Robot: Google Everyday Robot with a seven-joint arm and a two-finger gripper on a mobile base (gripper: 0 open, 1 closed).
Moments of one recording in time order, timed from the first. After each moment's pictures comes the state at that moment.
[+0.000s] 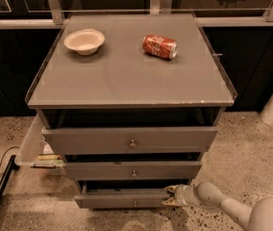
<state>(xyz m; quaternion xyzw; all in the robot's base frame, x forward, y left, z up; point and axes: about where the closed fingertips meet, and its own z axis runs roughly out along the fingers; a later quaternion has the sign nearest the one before) 0.560 -0.192 0.164 -0.63 0.68 0.09 0.36</state>
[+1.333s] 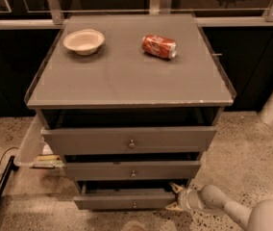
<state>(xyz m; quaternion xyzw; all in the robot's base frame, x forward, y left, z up) 0.537 -0.210 0.144 -0.61 0.70 0.12 0.34</state>
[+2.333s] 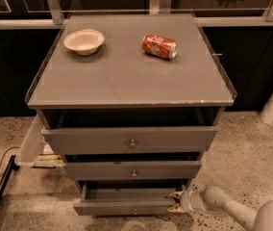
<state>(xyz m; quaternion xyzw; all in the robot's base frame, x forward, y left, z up) 0.528 -0.212 0.155 -0.61 0.70 0.13 0.34</state>
